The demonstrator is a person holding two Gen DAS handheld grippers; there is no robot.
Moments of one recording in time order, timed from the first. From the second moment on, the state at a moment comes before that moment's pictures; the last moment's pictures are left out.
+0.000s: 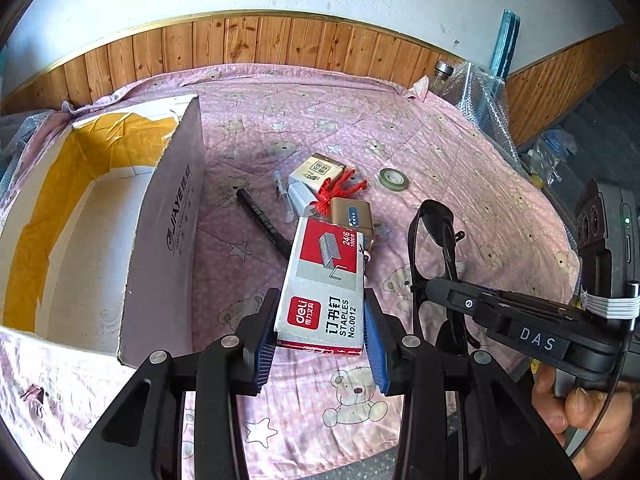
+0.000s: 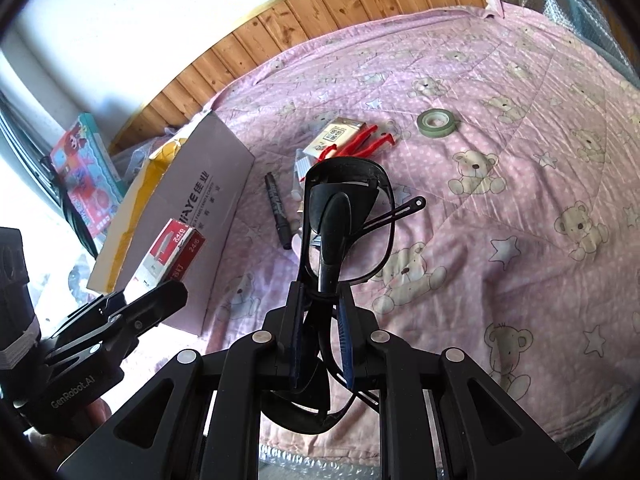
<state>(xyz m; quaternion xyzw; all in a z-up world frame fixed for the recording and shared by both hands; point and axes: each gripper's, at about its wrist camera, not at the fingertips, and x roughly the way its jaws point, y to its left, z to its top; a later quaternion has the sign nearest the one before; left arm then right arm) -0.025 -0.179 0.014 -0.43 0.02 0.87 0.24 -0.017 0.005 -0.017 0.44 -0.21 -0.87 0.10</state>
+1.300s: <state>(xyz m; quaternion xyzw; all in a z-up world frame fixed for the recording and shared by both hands) -0.013 -0.284 0.097 -0.35 -0.09 0.91 0.19 -0.005 -0.105 0.074 0.40 -0.12 -0.89 0.18</state>
